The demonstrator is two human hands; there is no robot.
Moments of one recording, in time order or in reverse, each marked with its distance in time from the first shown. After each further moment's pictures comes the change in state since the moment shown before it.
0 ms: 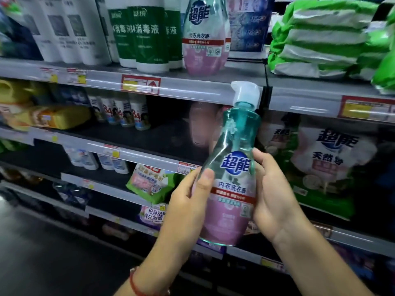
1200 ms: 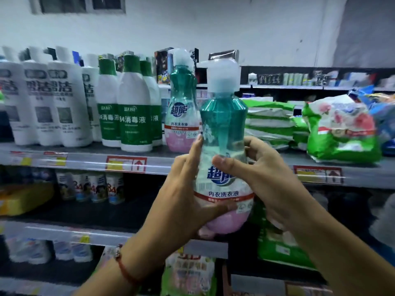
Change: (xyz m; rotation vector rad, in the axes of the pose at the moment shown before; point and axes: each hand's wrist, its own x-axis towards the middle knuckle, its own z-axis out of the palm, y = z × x) left_hand 0.096 0.087 -0.029 0.615 -0.156 0.962; right_hand -0.016 -0.110 0.067 -0.685 -0.018 -0.779
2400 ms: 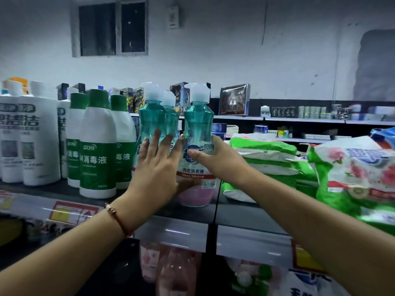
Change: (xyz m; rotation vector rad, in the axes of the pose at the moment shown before) left_hand 0.176 -0.082 0.039 0.963 0.034 -0.093; right_hand 0.218 0.051 -0.059 -0.589 -0.099 -0.051
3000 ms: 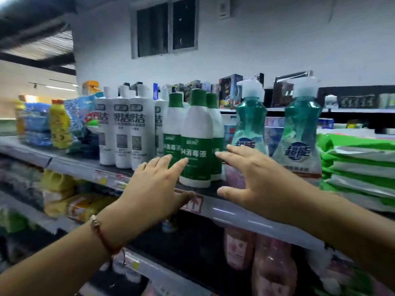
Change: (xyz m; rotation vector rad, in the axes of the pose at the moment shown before) left_hand -0.098 -0.149 -0.099 0.227 -0.395 -0.158; right_hand -0.068 -0.125 0.074 -0.481 -0.239 -0.455
